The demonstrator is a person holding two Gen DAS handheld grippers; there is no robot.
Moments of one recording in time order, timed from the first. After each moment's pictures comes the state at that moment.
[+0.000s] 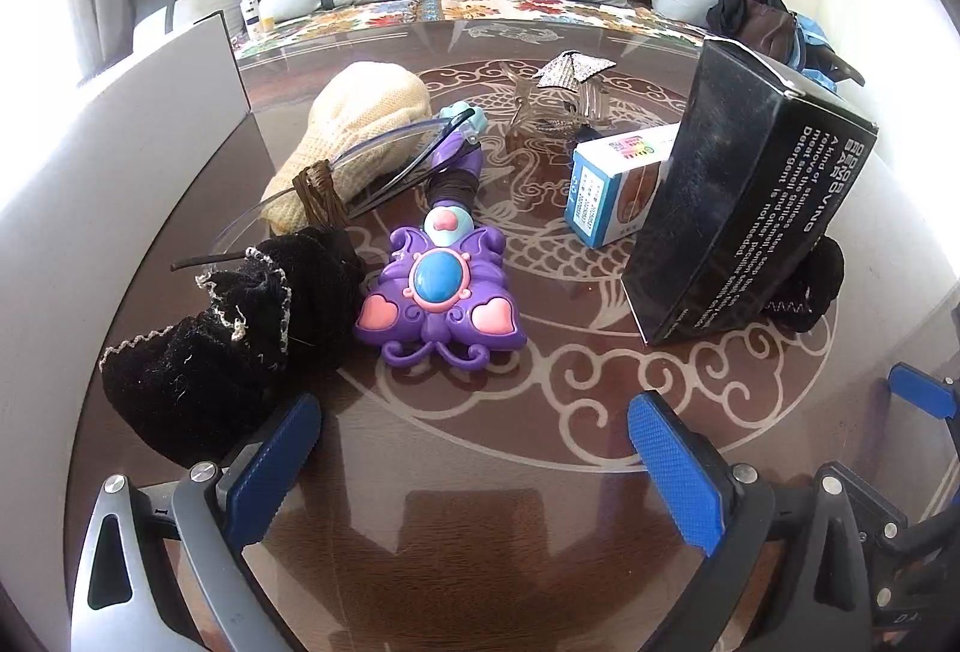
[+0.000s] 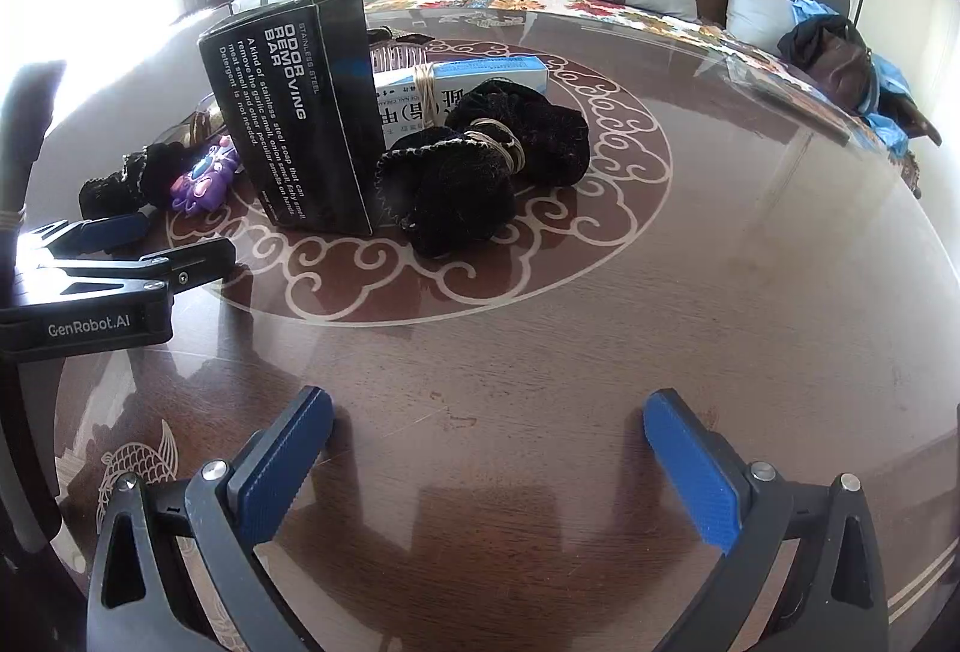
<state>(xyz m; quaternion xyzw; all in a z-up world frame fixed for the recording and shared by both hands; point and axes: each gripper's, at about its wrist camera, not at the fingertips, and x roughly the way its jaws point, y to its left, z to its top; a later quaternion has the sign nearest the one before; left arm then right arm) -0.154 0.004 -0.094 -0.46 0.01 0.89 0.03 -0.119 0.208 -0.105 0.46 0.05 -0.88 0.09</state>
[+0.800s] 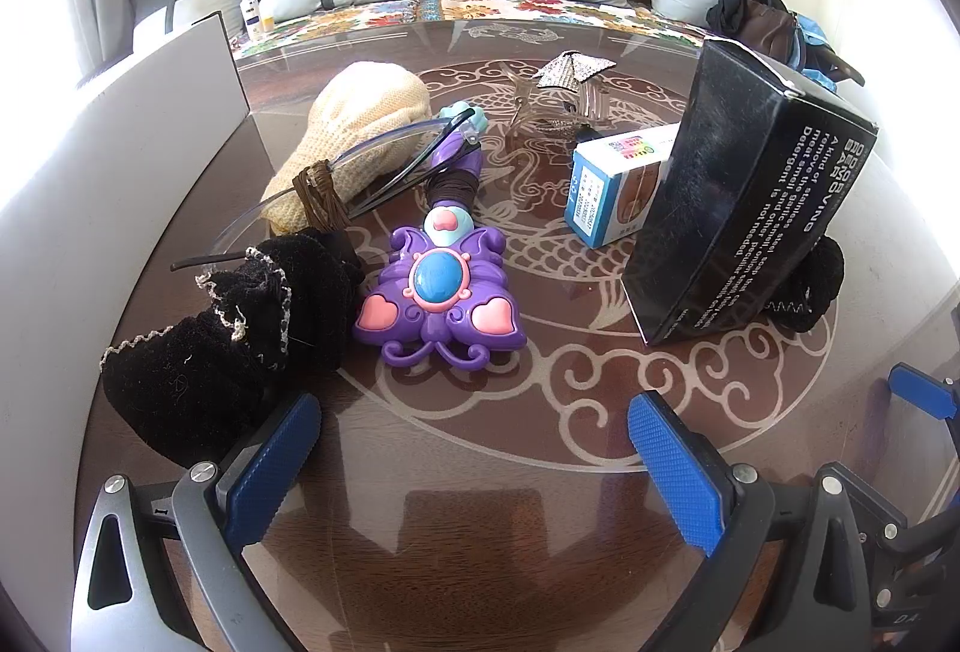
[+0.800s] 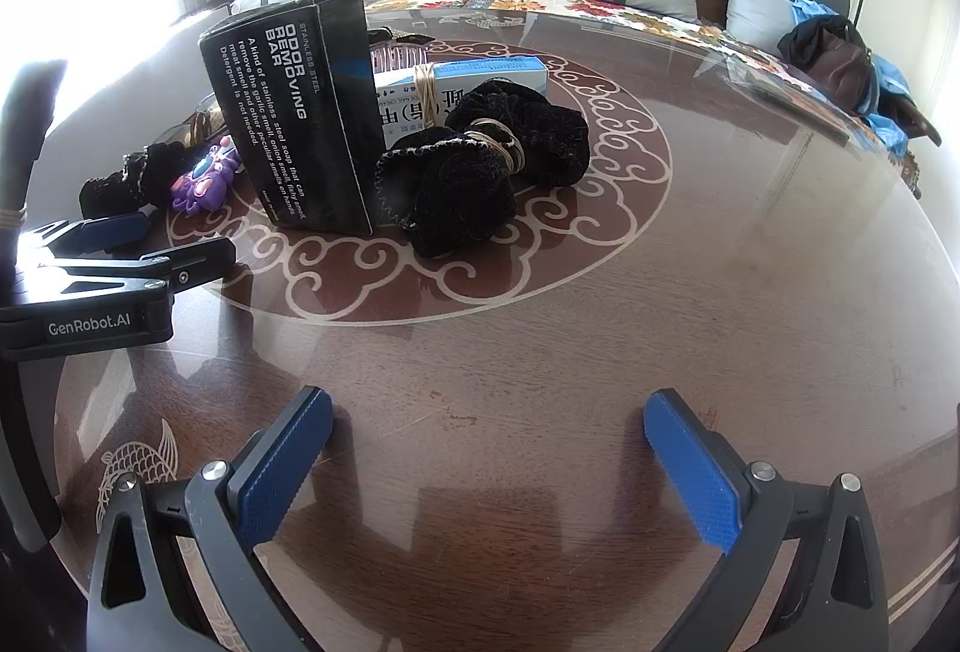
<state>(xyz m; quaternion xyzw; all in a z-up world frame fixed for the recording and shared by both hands) -0.153 0.004 -0.095 -0.46 0.01 0.89 0.03 -0.118 0.208 -0.106 0.46 0.05 -0.88 0.09</state>
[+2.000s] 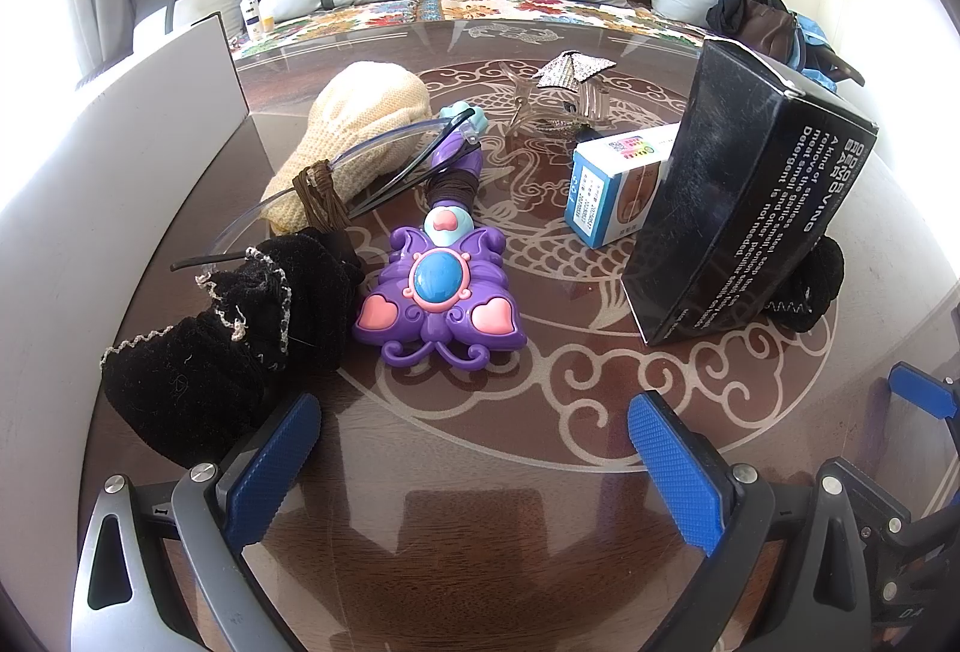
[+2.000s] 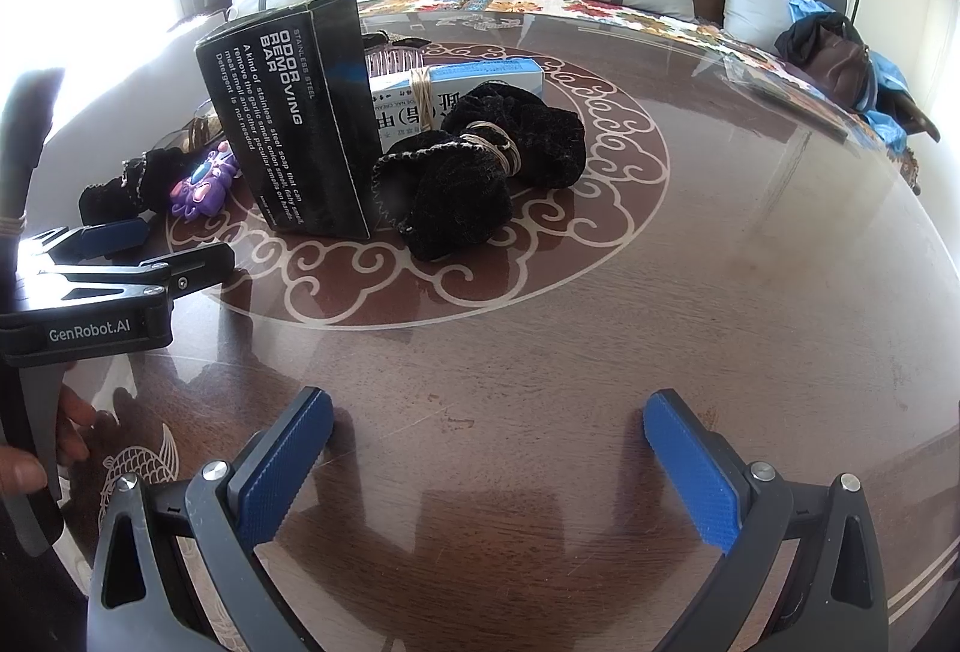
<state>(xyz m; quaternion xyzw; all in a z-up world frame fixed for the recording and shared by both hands) -0.152 0.002 -0.096 -0.46 0.01 0.89 0.03 -0.116 0.209 -0.104 0.45 0.05 -0.89 0.09</state>
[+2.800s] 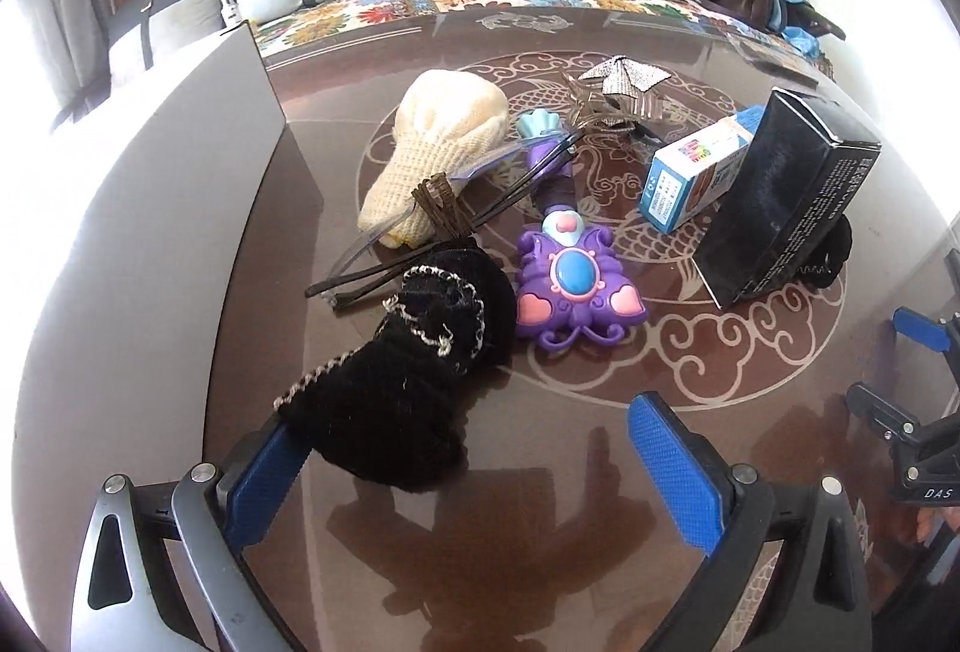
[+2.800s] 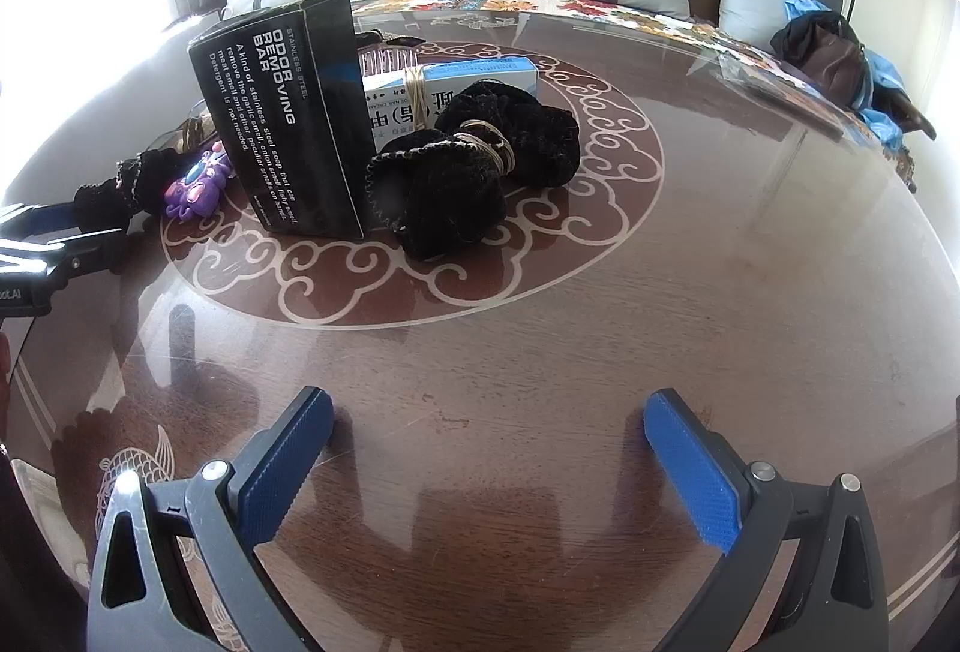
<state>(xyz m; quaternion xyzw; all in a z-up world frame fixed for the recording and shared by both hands) -0.163 -0.061 -0.068 -0.49 0.07 0.87 0.06 -0.115 0.207 -0.104 0.46 0.05 -0.89 0.08</state>
